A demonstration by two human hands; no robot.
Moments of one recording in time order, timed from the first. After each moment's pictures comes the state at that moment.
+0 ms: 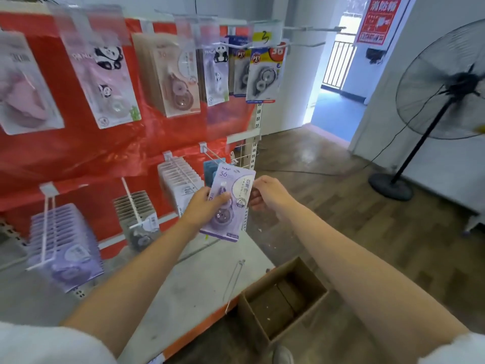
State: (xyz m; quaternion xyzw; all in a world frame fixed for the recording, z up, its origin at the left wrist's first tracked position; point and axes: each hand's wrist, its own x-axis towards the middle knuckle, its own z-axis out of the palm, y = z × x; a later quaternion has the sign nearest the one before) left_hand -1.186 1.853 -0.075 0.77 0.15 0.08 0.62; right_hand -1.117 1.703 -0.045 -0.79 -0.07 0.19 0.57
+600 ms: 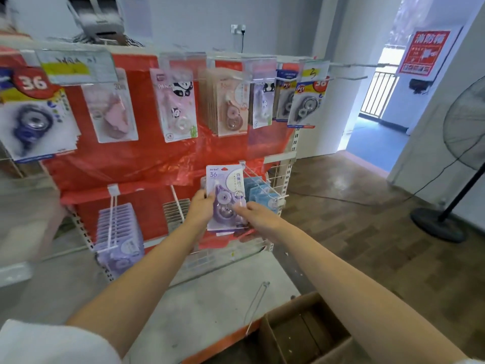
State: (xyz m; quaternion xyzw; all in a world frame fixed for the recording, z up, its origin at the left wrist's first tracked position) left_hand -1.220 1.911 -0.051 0.69 0.29 0.21 0.63; right_hand -1.169 1.780 -0.052 -0.78 -0.21 0.30 0.50
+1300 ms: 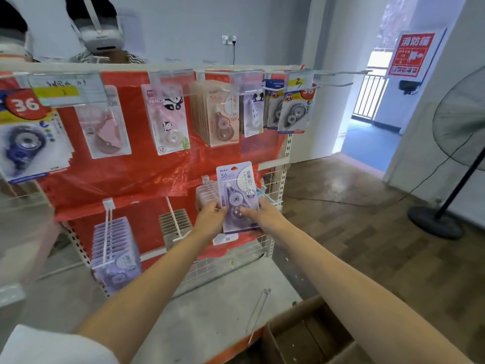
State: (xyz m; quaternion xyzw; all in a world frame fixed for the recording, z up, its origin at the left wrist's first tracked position) left_hand -1.218 1.893 -0.046 0.78 0.21 0.13 0.58; right_hand -1.153 1.764 -0.044 -0.76 -0.22 0.20 0.58
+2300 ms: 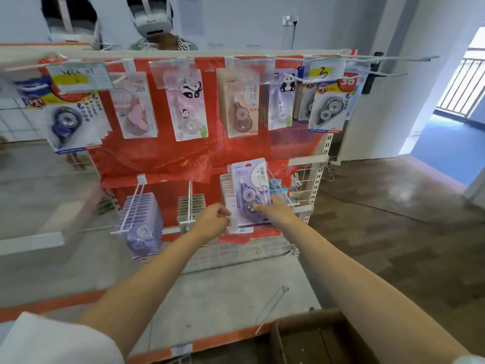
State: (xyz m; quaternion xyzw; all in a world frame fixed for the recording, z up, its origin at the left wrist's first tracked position) left_hand -1.216 1.877 -0.065 0.79 0.33 0.11 0.50; right_hand -1.102 1.746 -0.044 -0.76 -0.24 0.27 0.54
